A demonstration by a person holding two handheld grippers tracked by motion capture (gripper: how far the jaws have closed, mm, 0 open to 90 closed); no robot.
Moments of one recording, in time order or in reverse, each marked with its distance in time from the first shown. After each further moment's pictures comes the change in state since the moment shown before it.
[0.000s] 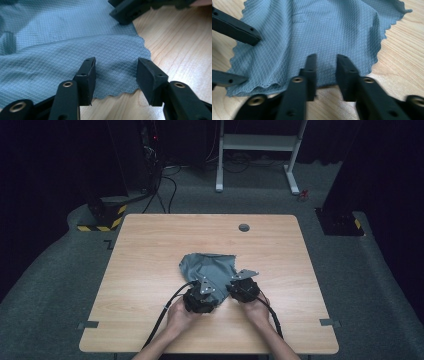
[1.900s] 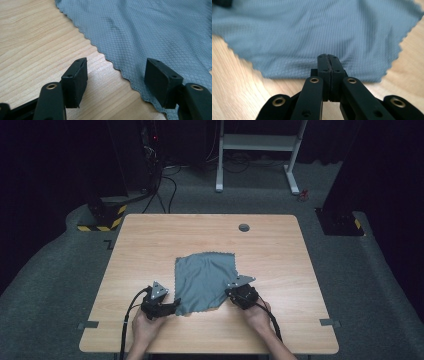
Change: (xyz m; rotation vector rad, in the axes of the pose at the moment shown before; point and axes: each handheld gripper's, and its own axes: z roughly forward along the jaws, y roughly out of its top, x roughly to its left) left arm 0.059 -0.094 -0.062 -0.102 0.198 -0.244; right arm 0.022 0.002 -0.019 0.021 0.039 -0.093
